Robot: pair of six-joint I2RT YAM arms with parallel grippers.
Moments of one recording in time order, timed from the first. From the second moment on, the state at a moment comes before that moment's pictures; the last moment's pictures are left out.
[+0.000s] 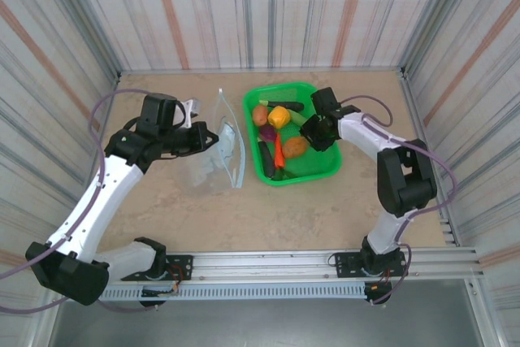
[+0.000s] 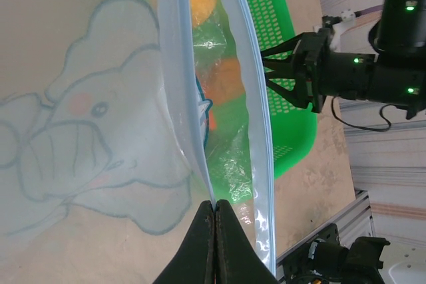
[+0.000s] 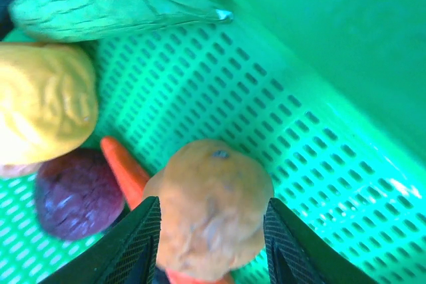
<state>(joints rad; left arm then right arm) -0.38 1.15 1.21 -0.82 0.43 -0.54 0.35 1.73 1.24 -0.61 -0.11 1.12</state>
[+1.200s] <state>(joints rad) -0.38 1.12 1.24 -0.87 0.42 -0.54 0.44 1.95 1.43 -0.77 -0.16 1.27</state>
